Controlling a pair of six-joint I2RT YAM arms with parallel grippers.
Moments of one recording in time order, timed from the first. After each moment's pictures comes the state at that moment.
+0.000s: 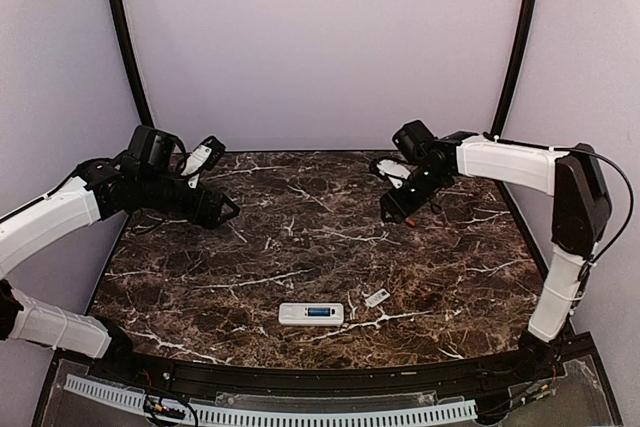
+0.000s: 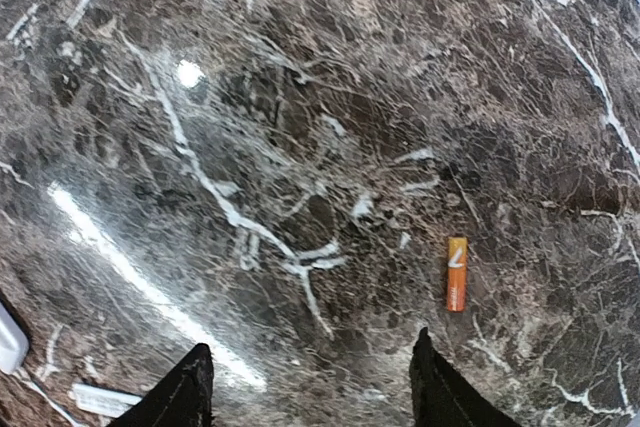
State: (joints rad) left arm -0.50 1.17 1.01 -0.56 0.20 0.02; right arm 0.59 1.82 1.45 -0.74 -0.07 -0.17
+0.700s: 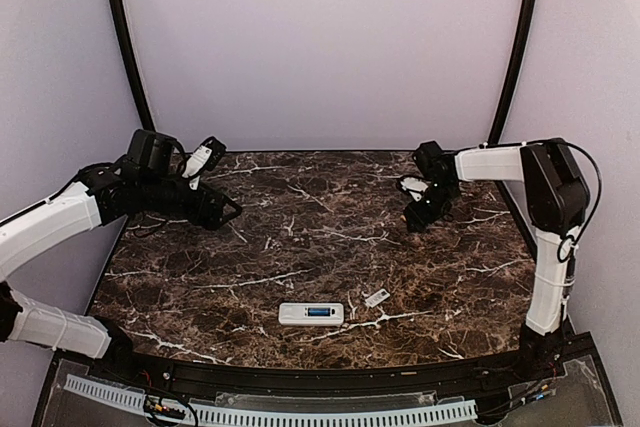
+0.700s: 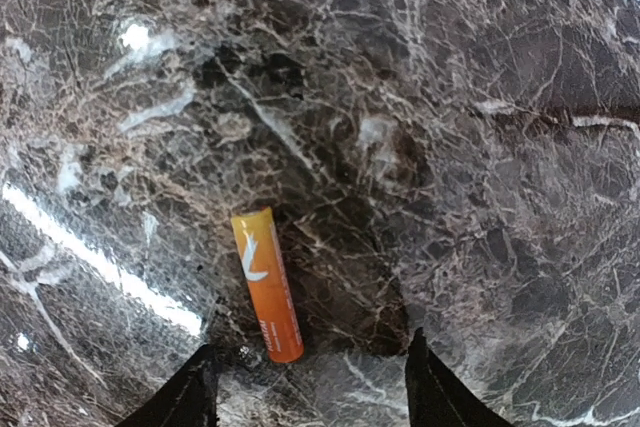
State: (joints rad) left arm -0.49 1.16 0.96 -0.48 0.22 0.03; right arm 0.38 2.02 1.41 -0.67 -0.01 -0.22
